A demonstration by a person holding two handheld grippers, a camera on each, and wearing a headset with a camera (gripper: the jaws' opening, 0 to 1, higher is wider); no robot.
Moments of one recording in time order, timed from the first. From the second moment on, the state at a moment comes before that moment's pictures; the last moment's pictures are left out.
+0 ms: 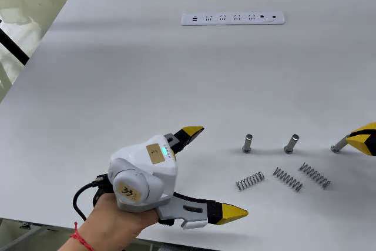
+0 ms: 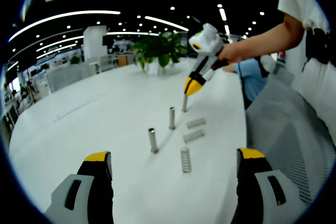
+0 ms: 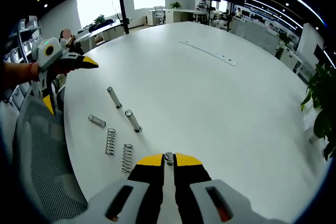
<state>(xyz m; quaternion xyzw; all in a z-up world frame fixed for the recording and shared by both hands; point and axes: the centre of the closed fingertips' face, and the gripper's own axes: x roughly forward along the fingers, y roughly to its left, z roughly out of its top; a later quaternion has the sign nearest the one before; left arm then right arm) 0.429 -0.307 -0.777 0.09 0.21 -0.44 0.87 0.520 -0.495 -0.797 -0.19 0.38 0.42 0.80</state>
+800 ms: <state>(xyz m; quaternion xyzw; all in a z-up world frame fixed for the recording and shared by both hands) 0.430 -0.308 -0.777 0.09 0.21 -0.44 0.87 0.519 -0.493 -0.798 -0.20 0.39 0.43 0.79</state>
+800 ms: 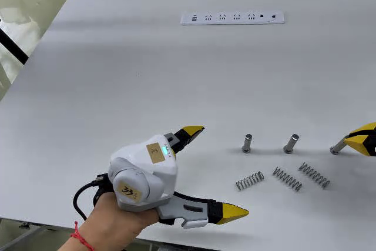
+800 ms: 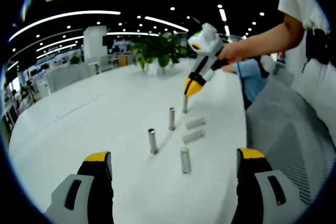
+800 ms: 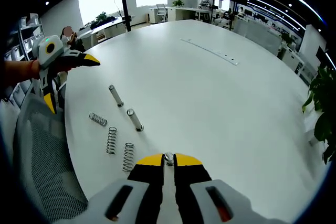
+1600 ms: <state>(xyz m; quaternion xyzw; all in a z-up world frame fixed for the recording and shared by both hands) 0.428 -0.307 -0.777 0.09 0.21 -0.44 0.87 0.519 -0.490 -0.796 -0.19 0.38 0.43 0.79</state>
